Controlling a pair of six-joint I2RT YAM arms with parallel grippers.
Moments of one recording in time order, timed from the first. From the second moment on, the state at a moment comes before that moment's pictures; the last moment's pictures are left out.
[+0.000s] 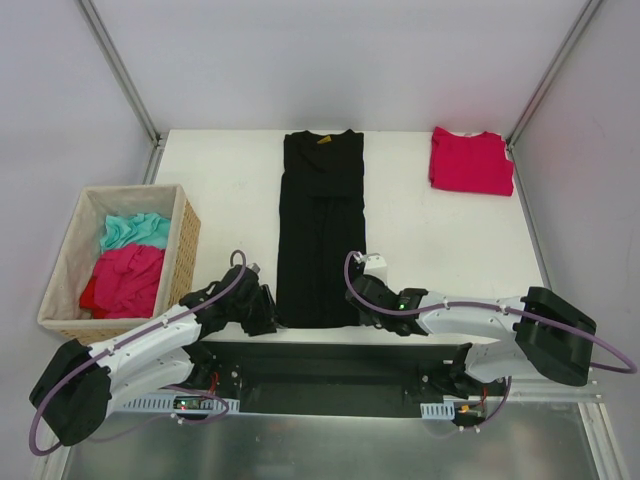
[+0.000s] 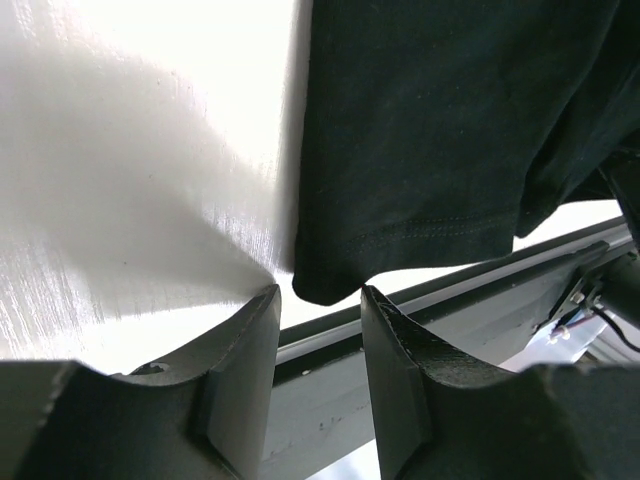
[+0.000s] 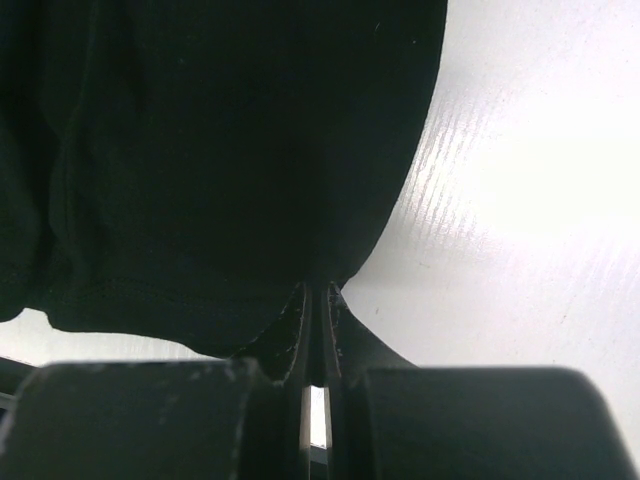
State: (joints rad) left arm -0.68 0.90 0.30 -0.39 0.23 -1.04; right arm 1.14 1.32 0.58 -0.31 0.41 0.78
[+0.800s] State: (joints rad) left arm -0.64 0.98 0.30 -0.28 0.22 -1.04; right arm 1.14 1.32 0.58 -0.31 0.42 0.78
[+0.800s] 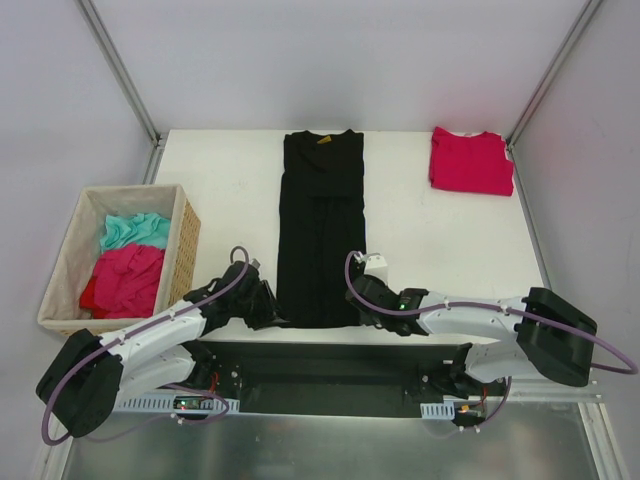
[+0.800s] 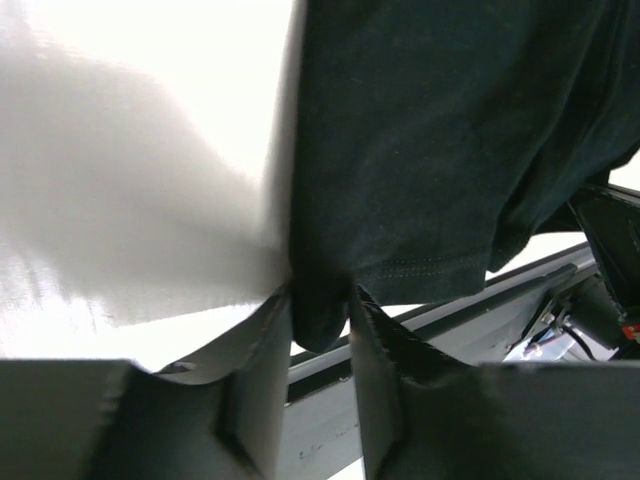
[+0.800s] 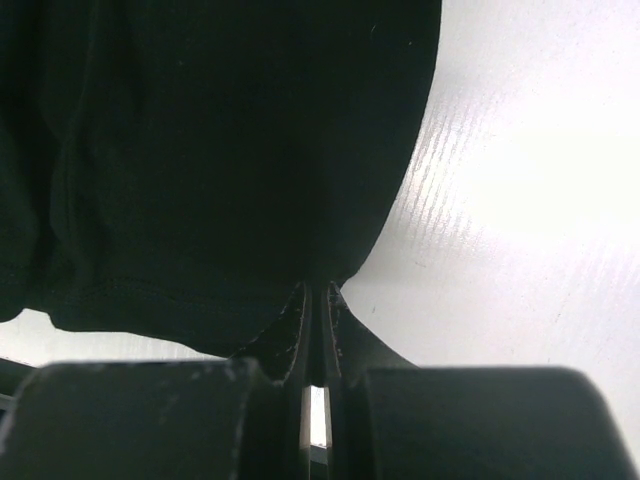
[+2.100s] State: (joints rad) left arm -0.53 1.17 0.79 -0.48 0.16 -0.80; right arm 1.05 1.28 0.84 -0.44 0.52 0.57
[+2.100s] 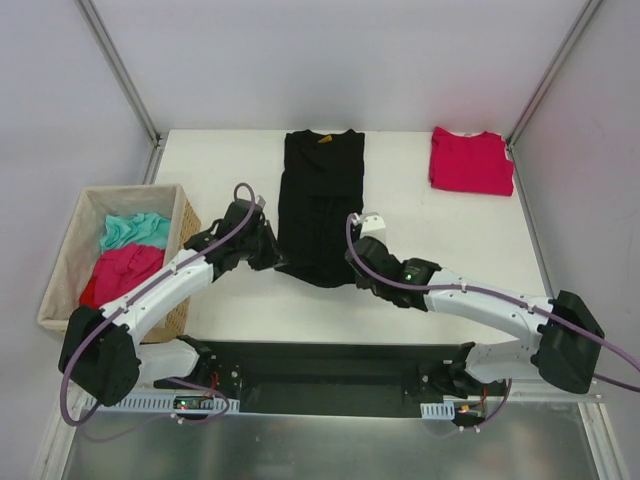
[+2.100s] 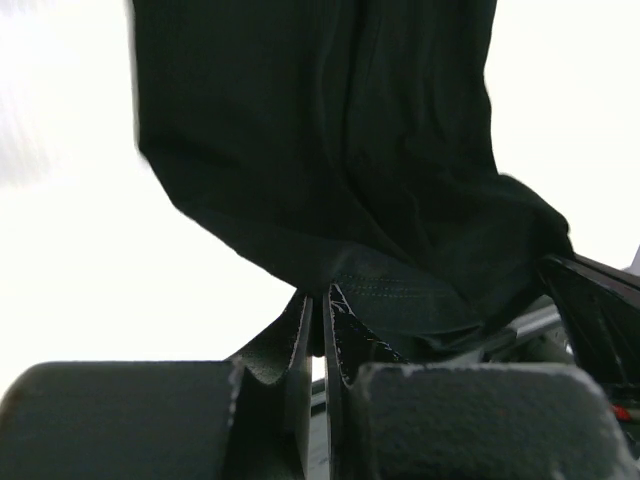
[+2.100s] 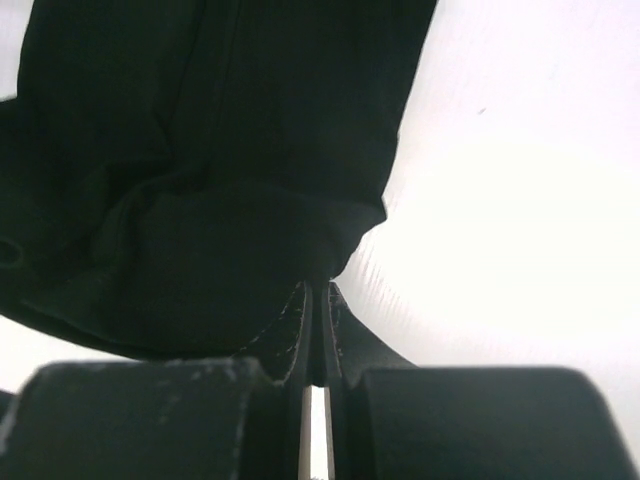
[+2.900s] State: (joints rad) left arm -0.32 1.50 1.17 -0.51 0.26 -0.65; right arm 0.74 1.58 1.17 -0.45 0.33 0.43
